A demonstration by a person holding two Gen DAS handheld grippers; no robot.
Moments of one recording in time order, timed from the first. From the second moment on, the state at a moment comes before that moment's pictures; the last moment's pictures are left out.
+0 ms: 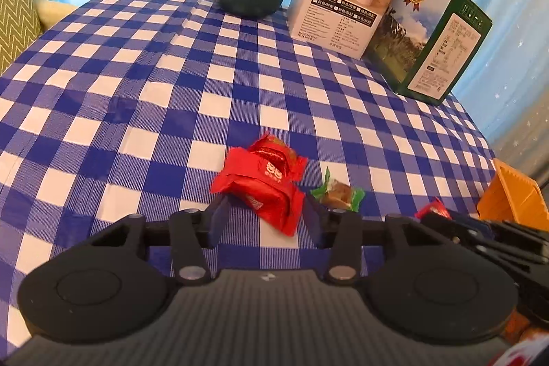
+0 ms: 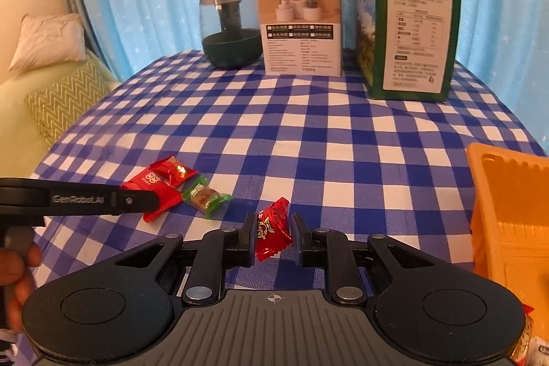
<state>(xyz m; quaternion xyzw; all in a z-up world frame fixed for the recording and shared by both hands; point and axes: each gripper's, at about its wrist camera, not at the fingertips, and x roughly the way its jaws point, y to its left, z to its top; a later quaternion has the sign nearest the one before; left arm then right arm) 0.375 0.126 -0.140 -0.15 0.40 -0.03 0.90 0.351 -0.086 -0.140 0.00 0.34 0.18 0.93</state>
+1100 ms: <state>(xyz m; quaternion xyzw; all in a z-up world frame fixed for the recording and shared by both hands) 0.347 0.118 -0.122 -0.12 0.39 0.00 0.91 0.311 -0.105 -0.128 0.02 0.34 0.16 0.93</state>
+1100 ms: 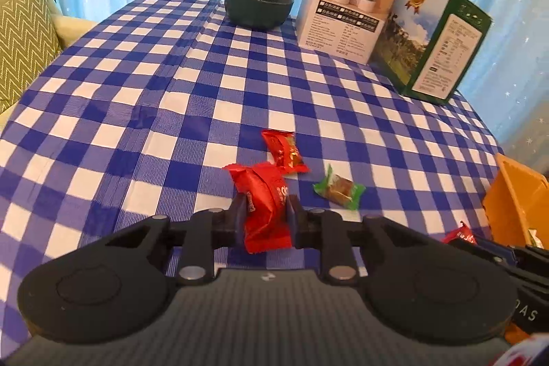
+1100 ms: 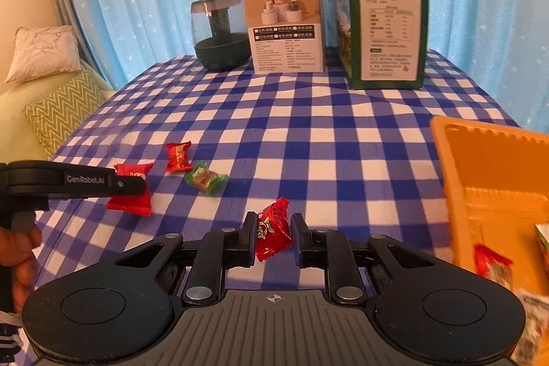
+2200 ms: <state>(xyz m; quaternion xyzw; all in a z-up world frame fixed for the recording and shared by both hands) 0.159 -0.005 -0.038 -0.06 0.36 -0.10 0.93 0.154 -0.202 -0.053 0.06 0.30 0.09 0.95</state>
